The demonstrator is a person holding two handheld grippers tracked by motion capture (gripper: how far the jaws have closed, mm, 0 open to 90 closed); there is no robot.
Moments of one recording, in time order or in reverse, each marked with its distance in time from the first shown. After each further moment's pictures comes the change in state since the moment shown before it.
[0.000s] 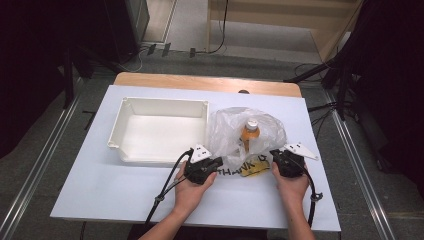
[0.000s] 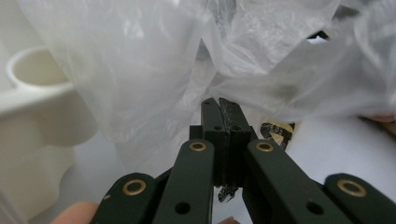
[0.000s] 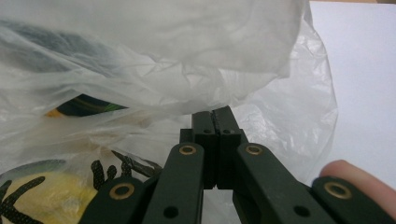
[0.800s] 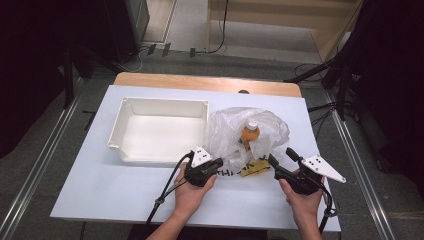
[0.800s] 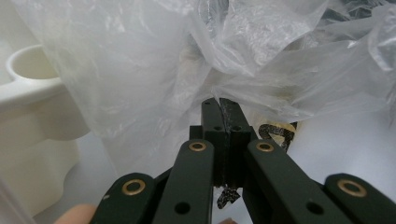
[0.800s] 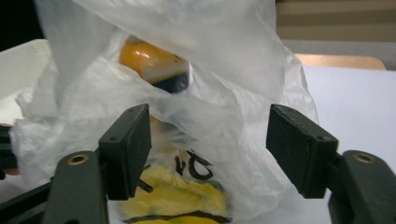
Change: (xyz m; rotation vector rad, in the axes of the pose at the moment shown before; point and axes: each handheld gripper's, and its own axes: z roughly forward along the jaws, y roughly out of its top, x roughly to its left) left arm -0.003 -0.005 0.000 -0.017 0.023 0.020; right arm 0.008 0.011 -0.076 -0.204 0.151 -0.015
